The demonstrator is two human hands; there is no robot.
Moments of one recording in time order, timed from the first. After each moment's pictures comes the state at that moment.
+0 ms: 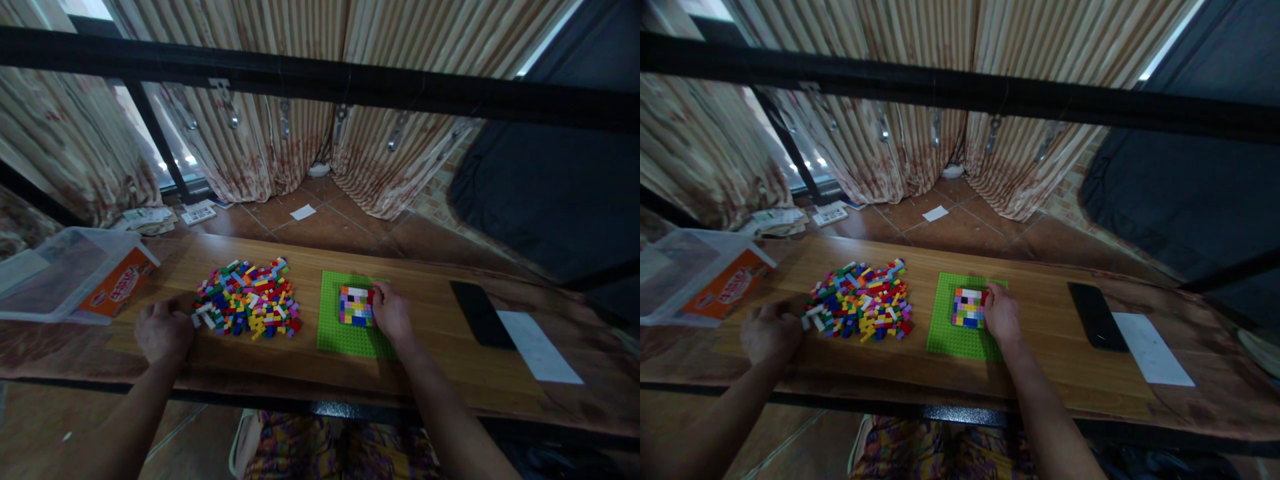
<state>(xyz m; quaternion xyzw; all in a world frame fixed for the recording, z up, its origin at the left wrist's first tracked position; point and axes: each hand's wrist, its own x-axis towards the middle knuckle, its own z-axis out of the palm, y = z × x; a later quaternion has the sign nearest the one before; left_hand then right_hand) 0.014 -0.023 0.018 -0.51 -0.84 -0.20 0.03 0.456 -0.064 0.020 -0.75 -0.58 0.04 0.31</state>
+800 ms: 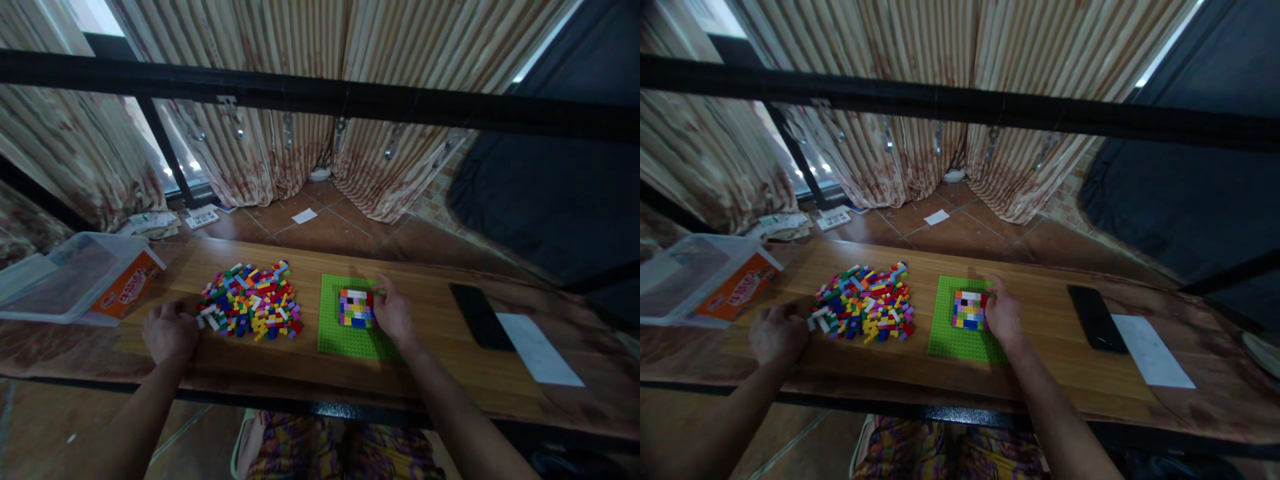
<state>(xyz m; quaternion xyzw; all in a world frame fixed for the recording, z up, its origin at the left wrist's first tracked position) 0.020 -0.024 0.028 -0.51 -0.84 -0.19 0.00 0.461 -0.064 0.028 -0.74 -0.56 0.08 0.36</state>
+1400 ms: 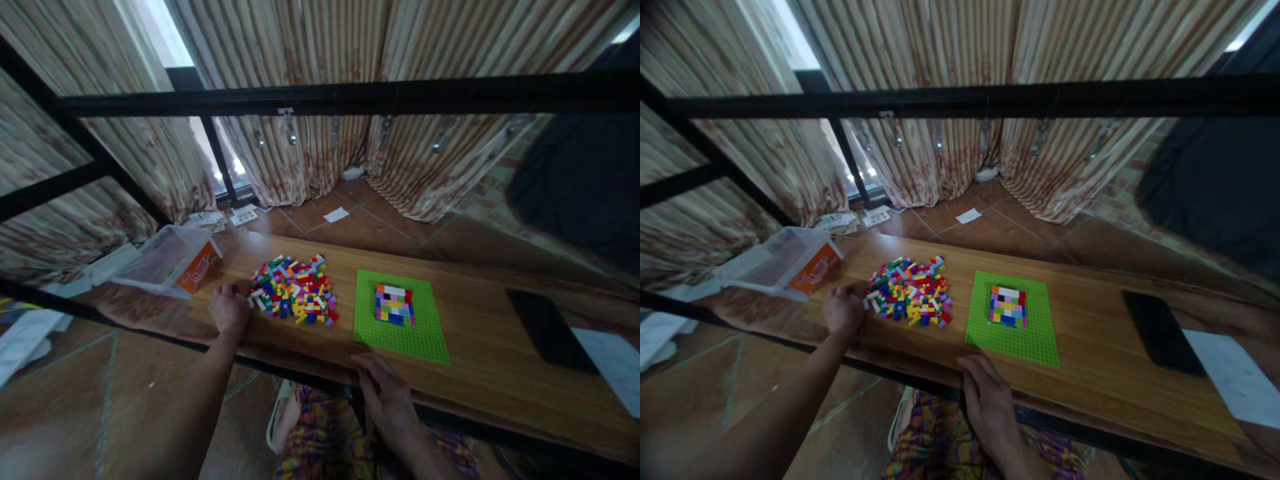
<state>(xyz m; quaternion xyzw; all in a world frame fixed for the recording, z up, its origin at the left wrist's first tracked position) 0.018 -0.025 0.019 -0.50 -0.84 -0.21 0.03 0.336 -0.203 0.022 -0.56 -0.67 0.25 0.42</state>
